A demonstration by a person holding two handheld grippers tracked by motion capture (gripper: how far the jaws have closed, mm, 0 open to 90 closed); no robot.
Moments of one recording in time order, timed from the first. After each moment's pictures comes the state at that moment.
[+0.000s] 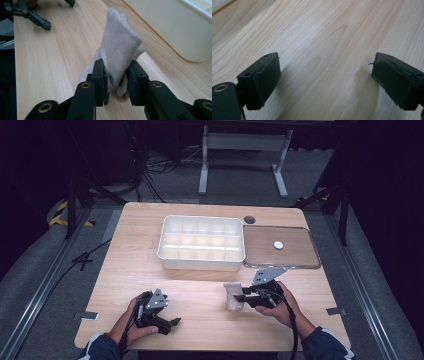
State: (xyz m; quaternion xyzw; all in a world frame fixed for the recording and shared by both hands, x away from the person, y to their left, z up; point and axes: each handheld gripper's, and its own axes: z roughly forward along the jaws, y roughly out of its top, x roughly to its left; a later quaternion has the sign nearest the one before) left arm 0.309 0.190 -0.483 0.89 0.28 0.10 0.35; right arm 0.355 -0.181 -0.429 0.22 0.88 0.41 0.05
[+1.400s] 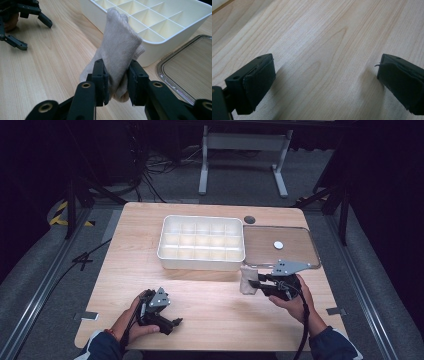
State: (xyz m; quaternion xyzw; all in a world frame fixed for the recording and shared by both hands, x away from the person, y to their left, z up) left arm 0.314 0.184 -0.484 0.89 0.28 0.10 0.34; right arm 0.358 -0.219 -0.403 0.26 0.84 0.45 0.13
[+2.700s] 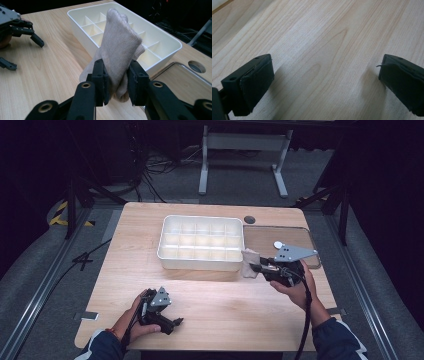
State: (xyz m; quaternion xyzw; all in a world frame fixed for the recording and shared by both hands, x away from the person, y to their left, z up) left arm 0.317 0.181 -0.484 0.89 0.28 0.10 0.34; right arm 0.375 -0.214 -0.361 0.24 0.83 0.46 0.19
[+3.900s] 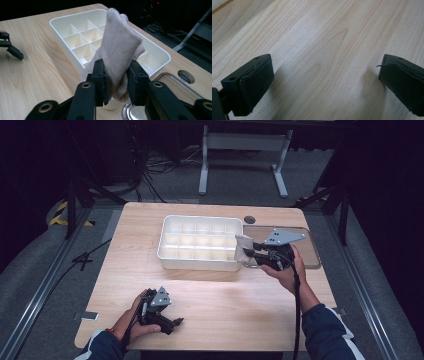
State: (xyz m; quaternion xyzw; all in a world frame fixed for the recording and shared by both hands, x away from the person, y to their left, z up) left arm 0.316 0.181 -0.484 0.89 0.28 0.10 0.34; right arm 0.413 -0.194 -0.352 0.25 0.83 0.46 0.21
